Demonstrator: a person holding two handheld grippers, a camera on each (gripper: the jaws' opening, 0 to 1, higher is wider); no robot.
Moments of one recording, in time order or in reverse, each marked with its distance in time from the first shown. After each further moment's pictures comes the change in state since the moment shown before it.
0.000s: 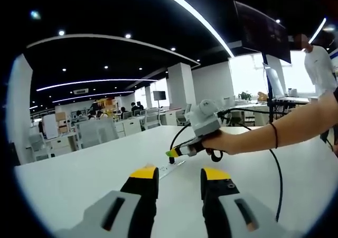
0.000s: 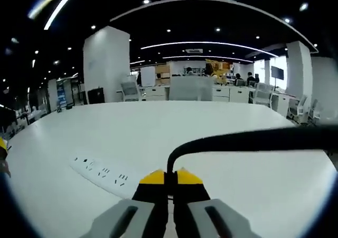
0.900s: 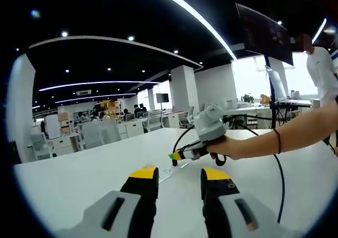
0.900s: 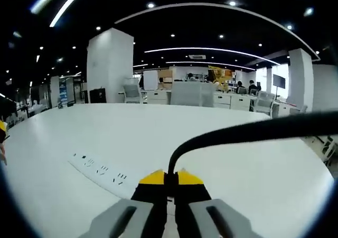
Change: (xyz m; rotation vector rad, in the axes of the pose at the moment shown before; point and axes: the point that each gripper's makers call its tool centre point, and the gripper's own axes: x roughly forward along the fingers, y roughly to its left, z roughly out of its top) left arm -0.004 0.003 0.001 -0.011 -0.018 0.023; right arm -0.001 0.009 0.001 -0.091 -0.031 -0.015
